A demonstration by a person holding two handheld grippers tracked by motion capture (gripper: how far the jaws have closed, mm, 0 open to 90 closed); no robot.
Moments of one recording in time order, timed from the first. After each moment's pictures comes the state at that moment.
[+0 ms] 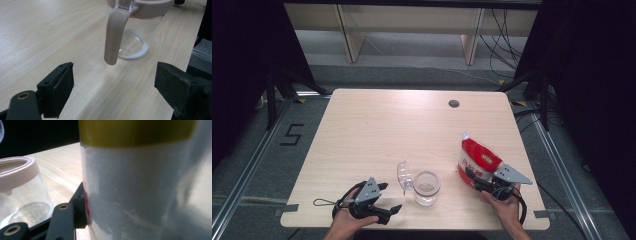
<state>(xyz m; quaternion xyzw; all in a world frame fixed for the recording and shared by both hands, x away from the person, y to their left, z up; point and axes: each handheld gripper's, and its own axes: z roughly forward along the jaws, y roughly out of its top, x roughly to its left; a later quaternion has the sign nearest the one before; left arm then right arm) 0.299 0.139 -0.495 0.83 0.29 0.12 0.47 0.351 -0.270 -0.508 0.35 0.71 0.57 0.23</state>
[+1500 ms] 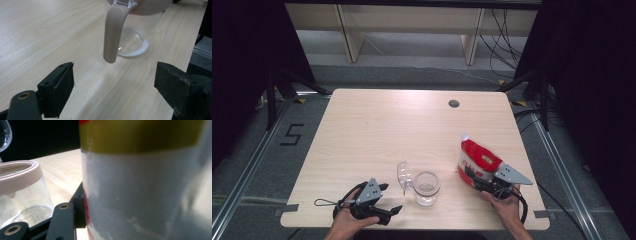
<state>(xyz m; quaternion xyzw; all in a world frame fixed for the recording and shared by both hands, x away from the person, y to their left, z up) 0.298 0.137 -0.497 0.83 0.29 0.12 0.46 0.355 -0.272 -0.512 0.32 0.70 0.58 0.24</state>
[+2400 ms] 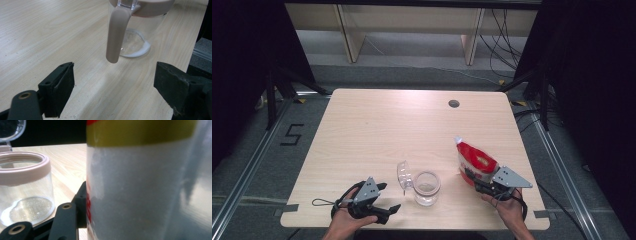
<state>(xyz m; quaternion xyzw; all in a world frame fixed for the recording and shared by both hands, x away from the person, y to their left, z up) 0.298 0.141 -0.495 0.83 0.30 0.12 0.47 0.345 -0.266 -0.495 0.27 0.73 0.56 0.29</state>
